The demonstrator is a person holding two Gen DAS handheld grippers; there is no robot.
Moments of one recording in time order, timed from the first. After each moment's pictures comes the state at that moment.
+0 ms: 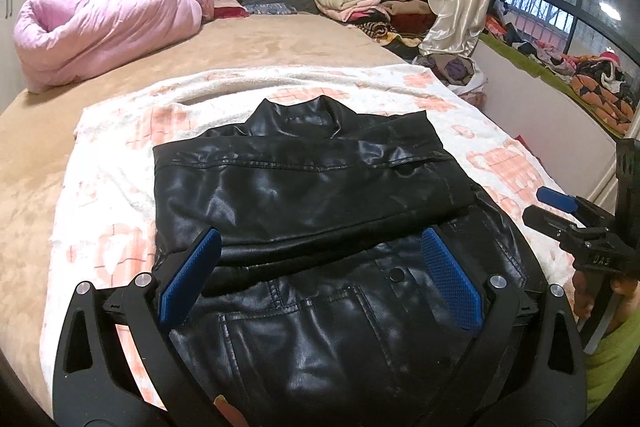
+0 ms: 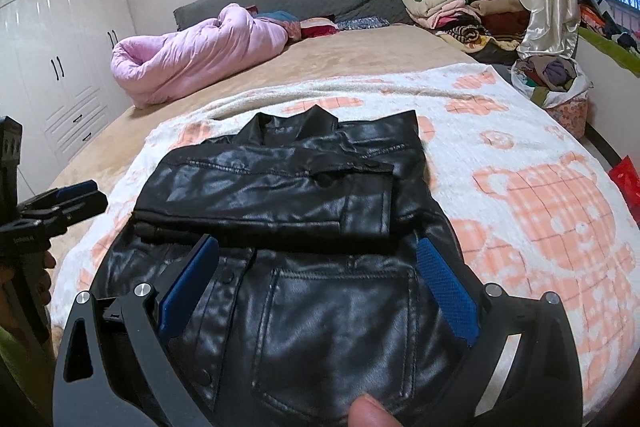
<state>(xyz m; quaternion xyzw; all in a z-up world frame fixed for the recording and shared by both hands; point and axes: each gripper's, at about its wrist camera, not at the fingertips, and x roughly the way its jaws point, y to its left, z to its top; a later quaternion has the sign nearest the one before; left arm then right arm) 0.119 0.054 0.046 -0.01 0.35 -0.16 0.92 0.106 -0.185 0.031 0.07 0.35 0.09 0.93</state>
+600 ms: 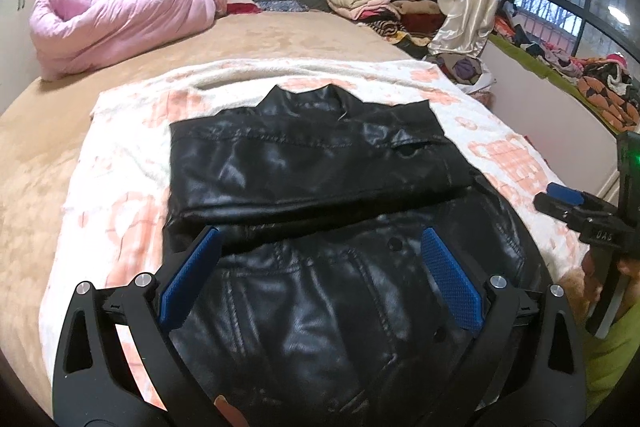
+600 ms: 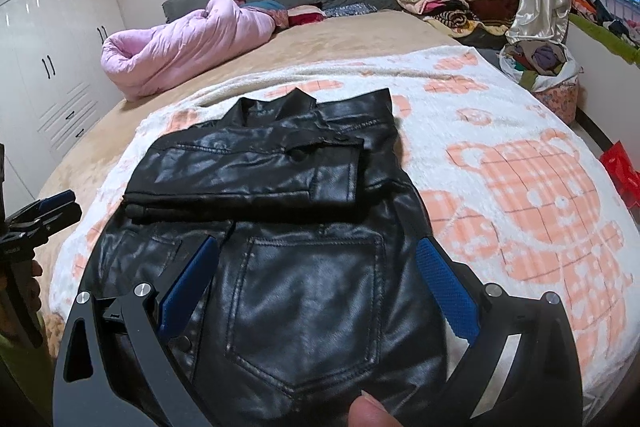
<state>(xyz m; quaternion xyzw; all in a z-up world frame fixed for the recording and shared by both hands) 0.086 0.061 0.035 -0.01 0.36 -0.13 0.92 0.085 -0.212 0.024 0.08 0.37 0.07 0.92</state>
